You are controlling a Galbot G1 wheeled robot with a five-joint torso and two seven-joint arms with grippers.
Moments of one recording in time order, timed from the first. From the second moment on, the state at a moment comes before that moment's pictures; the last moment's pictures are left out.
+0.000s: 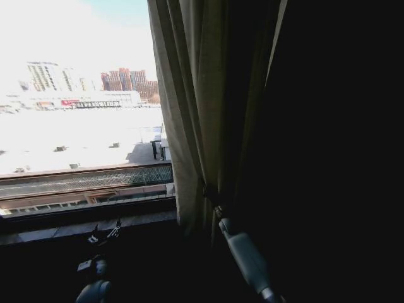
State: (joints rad) left arm 1.38 -1.45 -0.82 -1.71 -0.38 -0.24 0.01; right arm -0.61 1.46 0.19 1.07 -0.01 0.45 -0.04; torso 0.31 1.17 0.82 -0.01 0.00
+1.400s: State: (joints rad) left arm 1.38 -1.45 -0.82 -1.71 -0.38 -0.24 0.01; right arm -0.62 1.32 0.41 1.08 -0.12 0.18 0.37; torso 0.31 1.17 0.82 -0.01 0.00
